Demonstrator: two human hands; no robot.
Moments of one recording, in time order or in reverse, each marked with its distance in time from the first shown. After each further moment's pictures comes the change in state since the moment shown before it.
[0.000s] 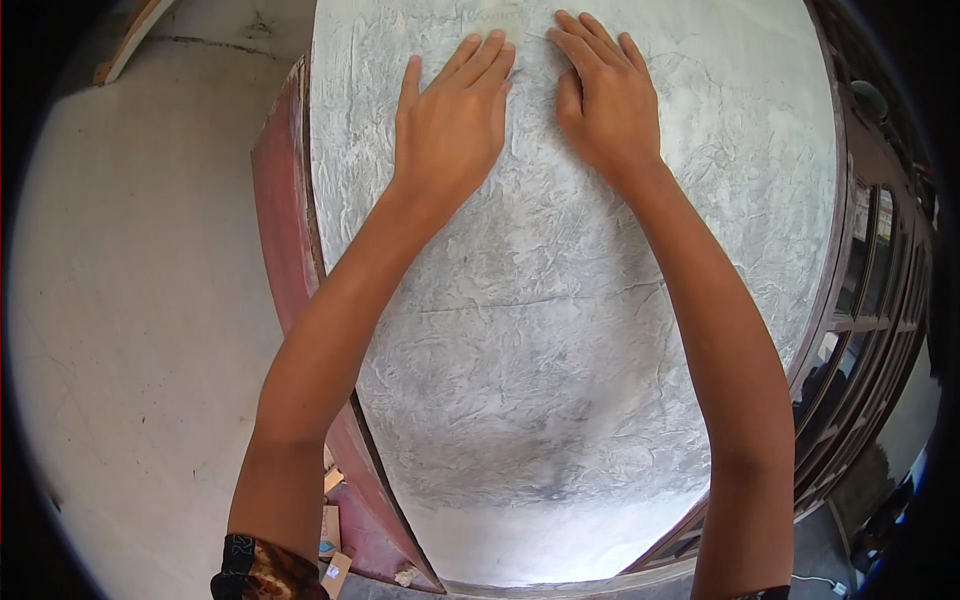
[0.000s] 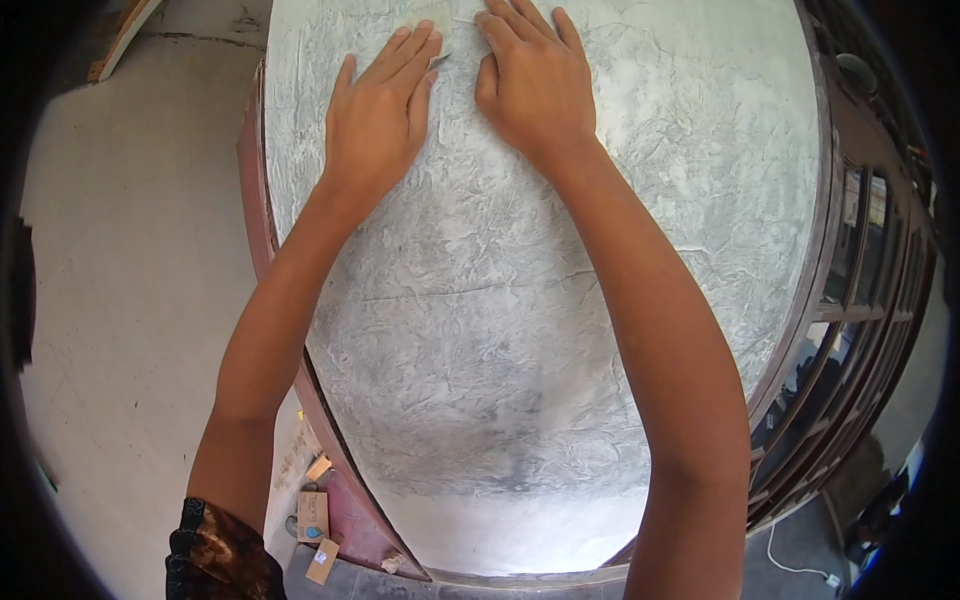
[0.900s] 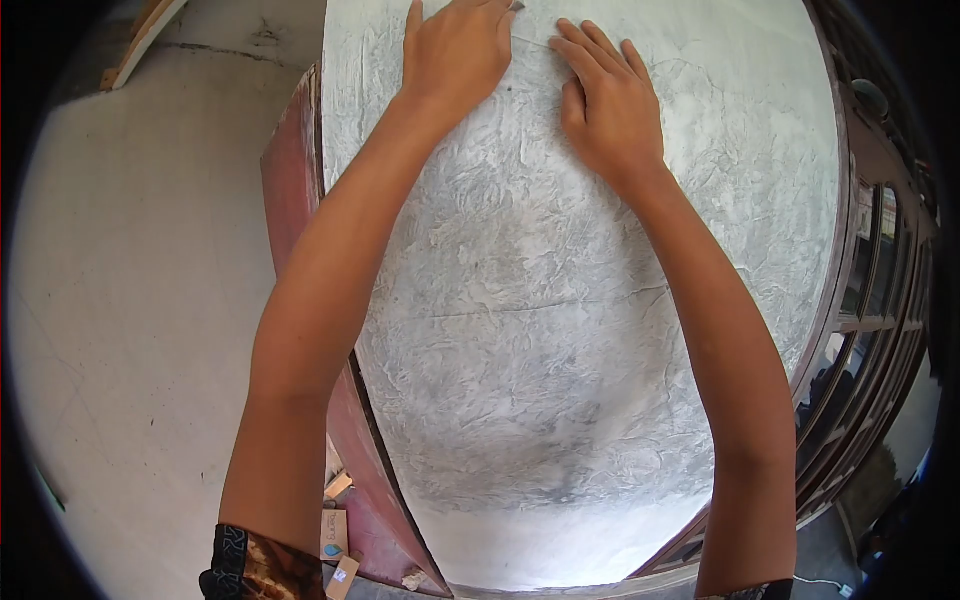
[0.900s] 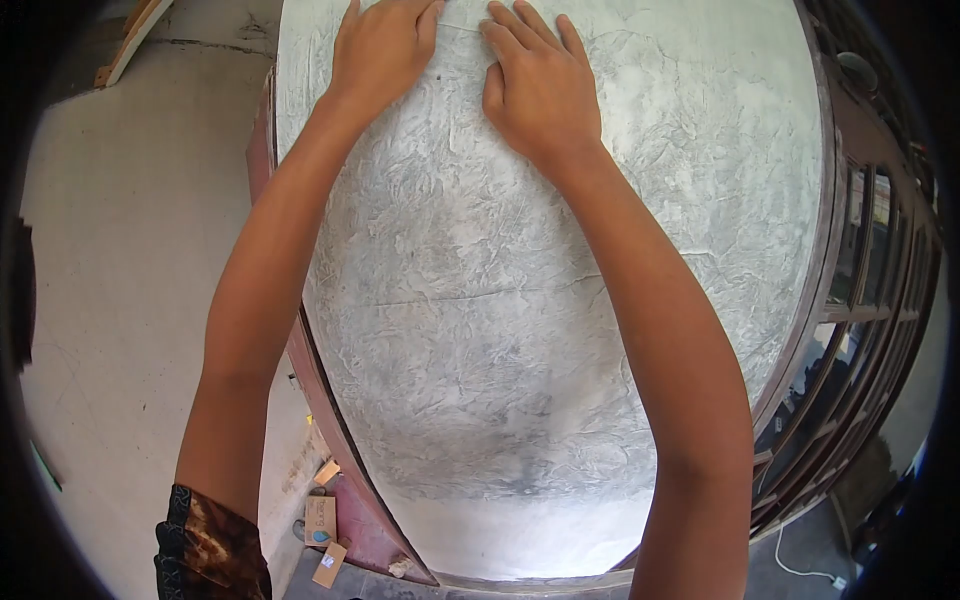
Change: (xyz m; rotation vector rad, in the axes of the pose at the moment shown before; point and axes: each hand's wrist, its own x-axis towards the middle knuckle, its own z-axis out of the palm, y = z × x) left_hand 0.054 -0.013 -0.005 0.090 0.035 0.014; right_hand 0.001 -0.003 0.000 -0.012 -0.015 0.014
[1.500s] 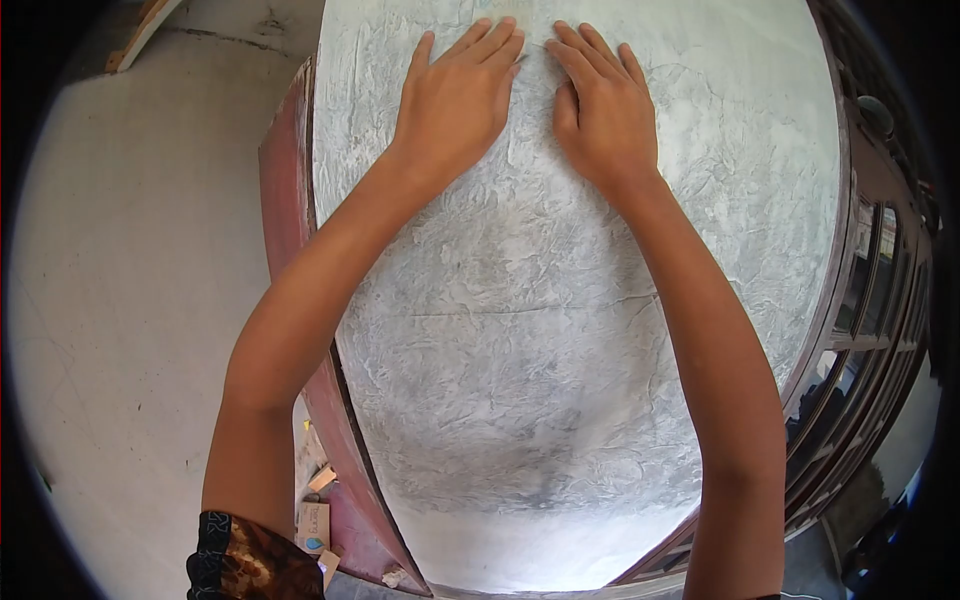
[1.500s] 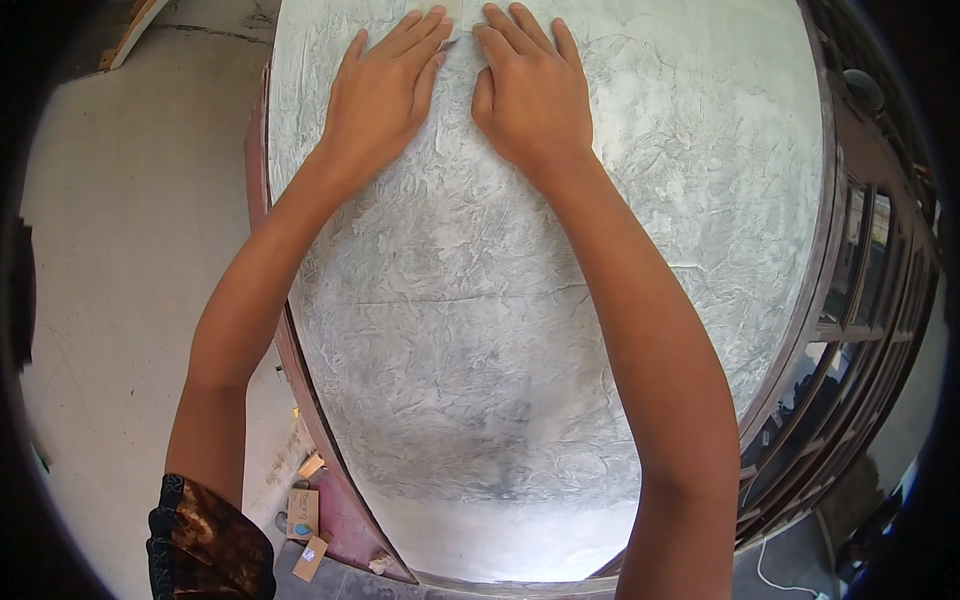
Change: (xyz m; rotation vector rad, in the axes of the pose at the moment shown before) left_hand -0.044 0.007 0.009 -0.016 0.021 0.064; right_hand -0.002 0.002 -0.001 0.038 0.006 -0.019
